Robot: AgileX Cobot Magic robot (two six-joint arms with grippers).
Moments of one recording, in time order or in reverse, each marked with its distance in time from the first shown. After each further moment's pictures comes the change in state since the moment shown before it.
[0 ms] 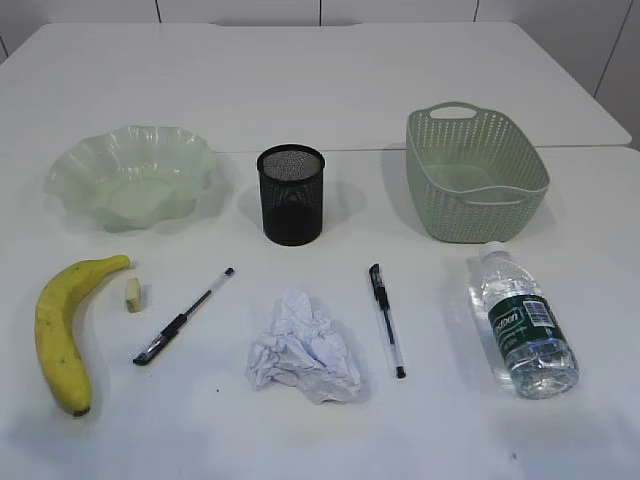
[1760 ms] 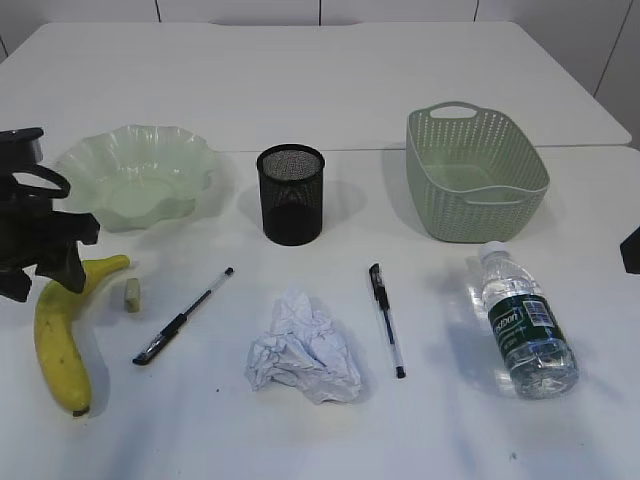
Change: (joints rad) left arm -0.127 1.107 -0.445 0.022 -0.159 -0.312; right arm 0.088 0.748 -0.306 0.087 0.021 0.028
